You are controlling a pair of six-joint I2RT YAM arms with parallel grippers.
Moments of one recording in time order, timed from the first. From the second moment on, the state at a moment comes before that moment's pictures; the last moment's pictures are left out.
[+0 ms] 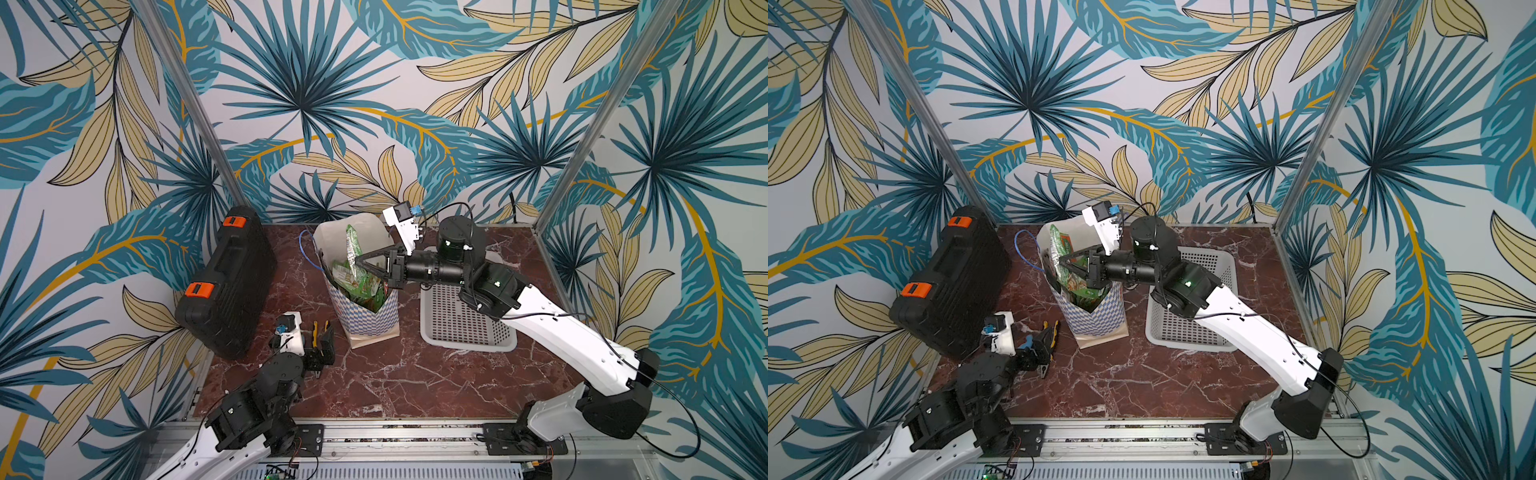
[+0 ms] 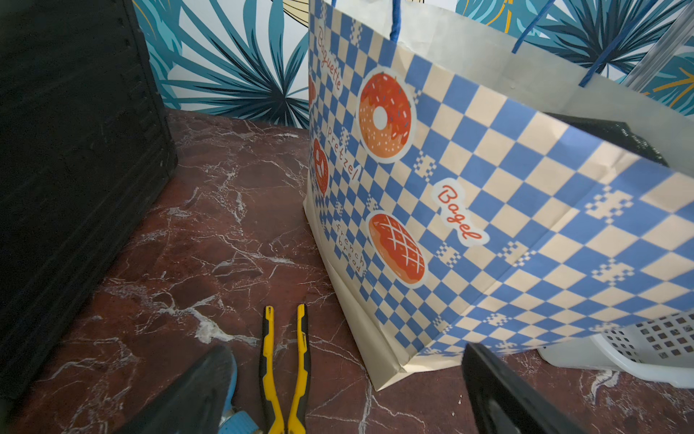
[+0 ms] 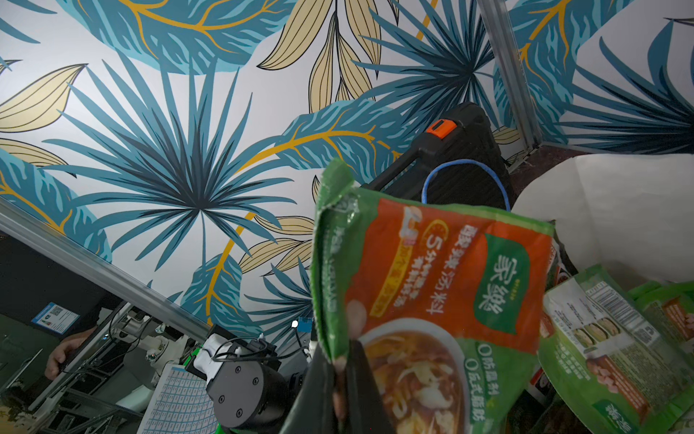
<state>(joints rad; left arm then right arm) -0.82 0.27 0.44 -0.56 -0.61 -0.50 0.86 1.51 1.65 -0.26 -0.43 0.57</state>
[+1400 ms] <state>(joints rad) -0.82 0.27 0.43 -0.57 -0.62 -0.50 0.85 1.87 2.09 -0.79 -0.14 0.41</state>
